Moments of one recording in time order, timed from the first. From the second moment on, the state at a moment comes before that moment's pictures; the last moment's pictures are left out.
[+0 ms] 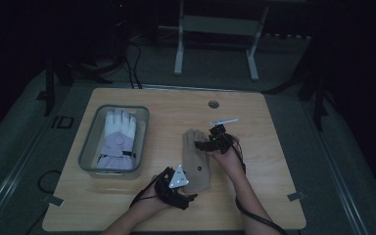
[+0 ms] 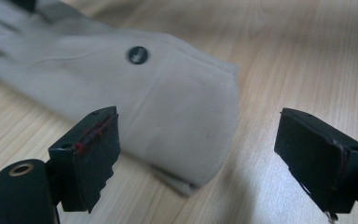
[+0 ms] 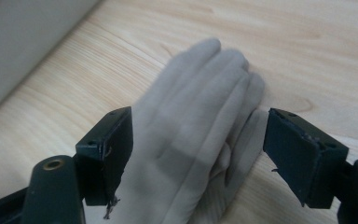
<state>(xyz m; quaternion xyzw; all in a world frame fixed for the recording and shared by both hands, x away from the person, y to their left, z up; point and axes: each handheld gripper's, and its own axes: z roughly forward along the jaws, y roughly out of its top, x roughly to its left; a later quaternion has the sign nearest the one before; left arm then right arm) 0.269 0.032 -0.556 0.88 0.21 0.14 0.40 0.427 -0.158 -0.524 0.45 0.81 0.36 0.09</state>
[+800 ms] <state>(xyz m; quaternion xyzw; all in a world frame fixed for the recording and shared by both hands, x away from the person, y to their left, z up) 0.293 0.002 -0.562 0.91 0.19 0.16 0.33 0.440 -0.149 -0.541 0.46 0.83 0.33 0.05</state>
